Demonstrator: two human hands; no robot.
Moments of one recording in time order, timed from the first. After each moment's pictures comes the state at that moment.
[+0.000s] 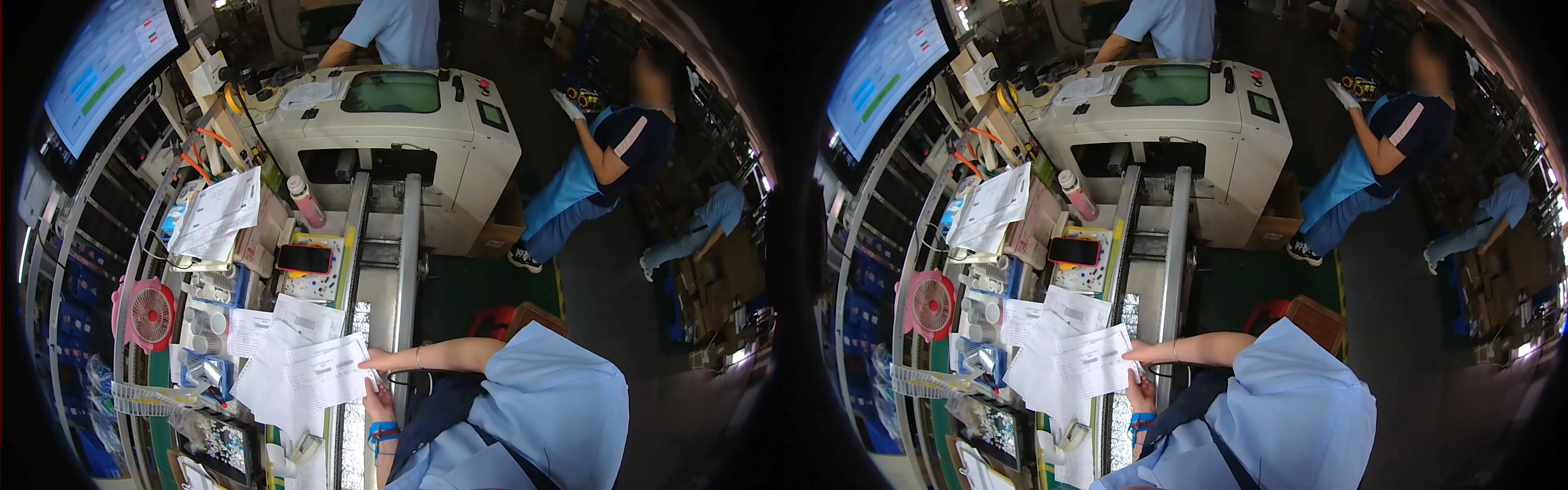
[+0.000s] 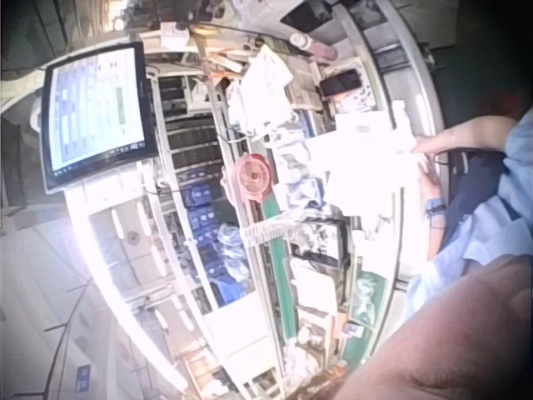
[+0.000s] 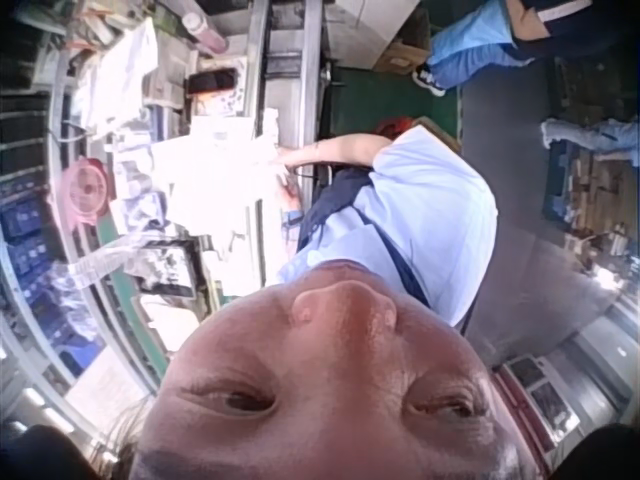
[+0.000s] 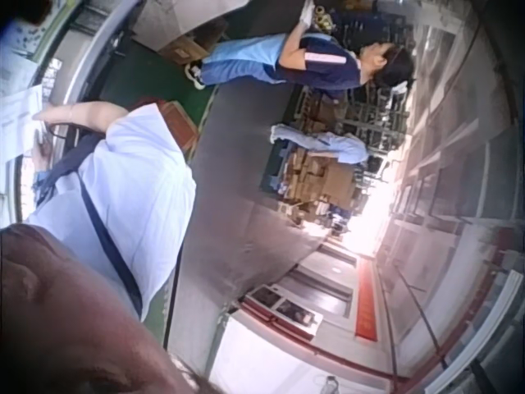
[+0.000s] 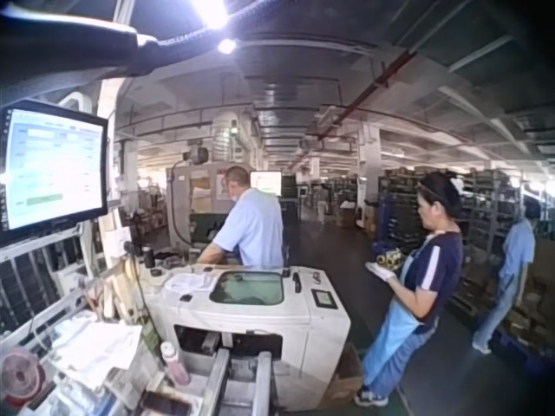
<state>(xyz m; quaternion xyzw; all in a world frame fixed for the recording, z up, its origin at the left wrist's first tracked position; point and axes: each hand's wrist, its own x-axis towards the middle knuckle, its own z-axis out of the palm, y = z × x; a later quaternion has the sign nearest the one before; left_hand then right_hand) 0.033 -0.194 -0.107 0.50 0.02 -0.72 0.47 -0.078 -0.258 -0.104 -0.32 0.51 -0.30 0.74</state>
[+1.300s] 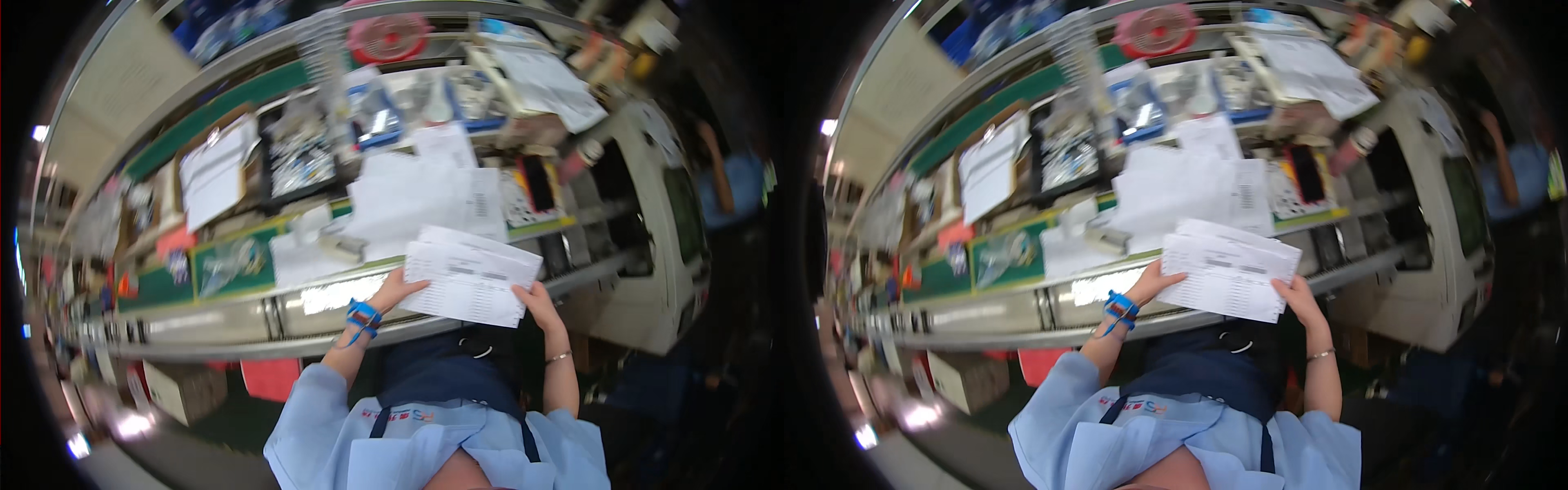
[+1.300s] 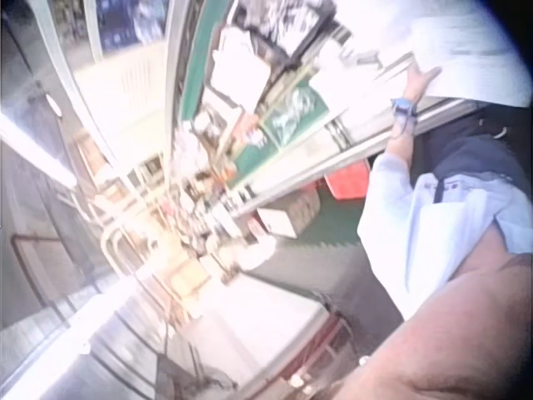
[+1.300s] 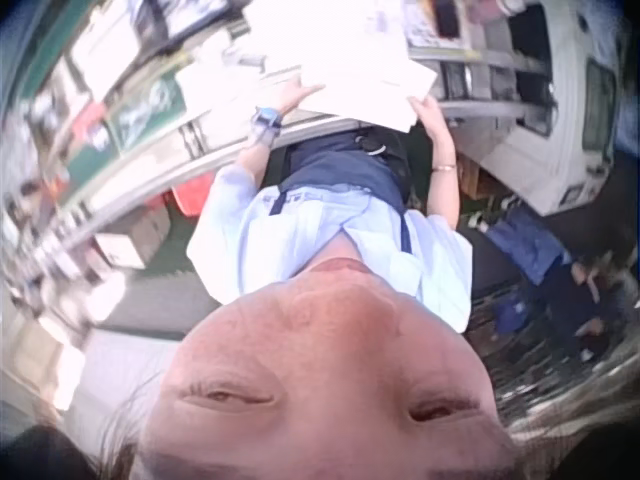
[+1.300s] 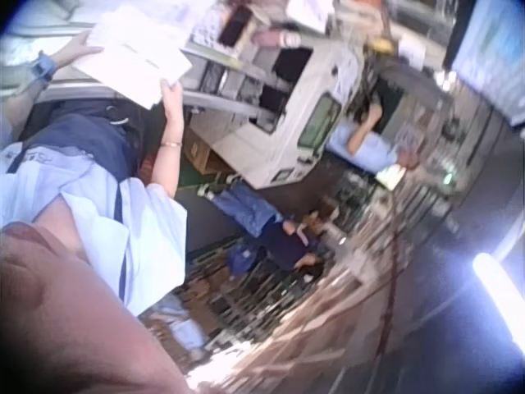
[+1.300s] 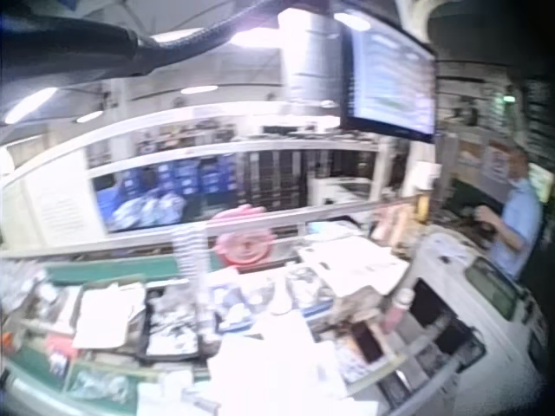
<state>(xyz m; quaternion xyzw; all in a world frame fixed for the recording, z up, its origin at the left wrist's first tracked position) 0.138 -0.181 -0.053 0.55 -0.30 -0.62 0.47 -0.156 -0.290 0.014 -0.54 0.49 -0.17 0.66</state>
